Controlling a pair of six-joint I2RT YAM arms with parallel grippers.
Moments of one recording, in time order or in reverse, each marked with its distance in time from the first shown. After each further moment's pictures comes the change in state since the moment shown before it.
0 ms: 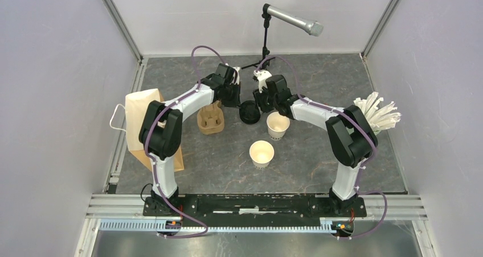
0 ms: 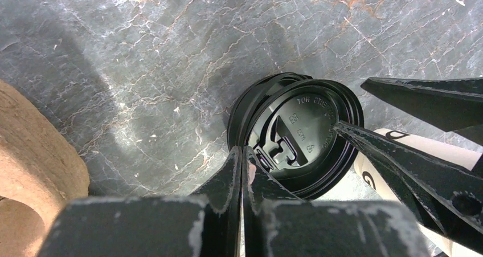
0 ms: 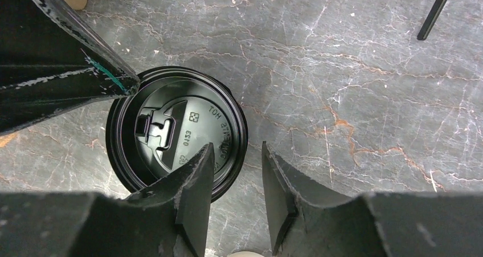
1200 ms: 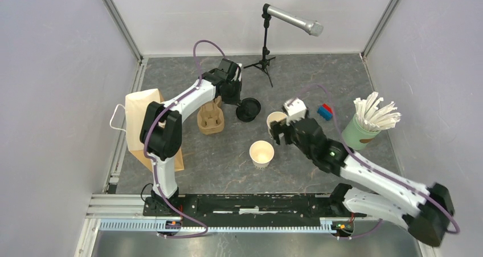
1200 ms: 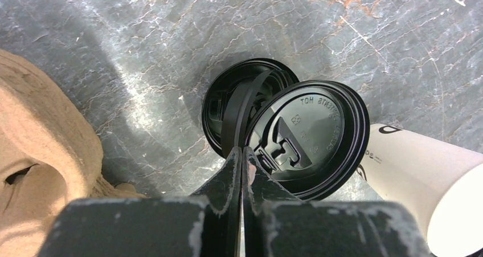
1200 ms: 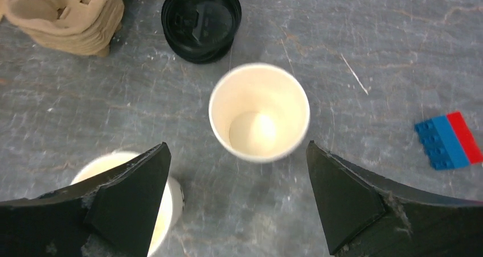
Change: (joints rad) left arm -0.026 0.000 0.111 -0.150 -0.075 0.001; right arm 0.309 -1.008 -0.592 -0.134 0.454 0.137
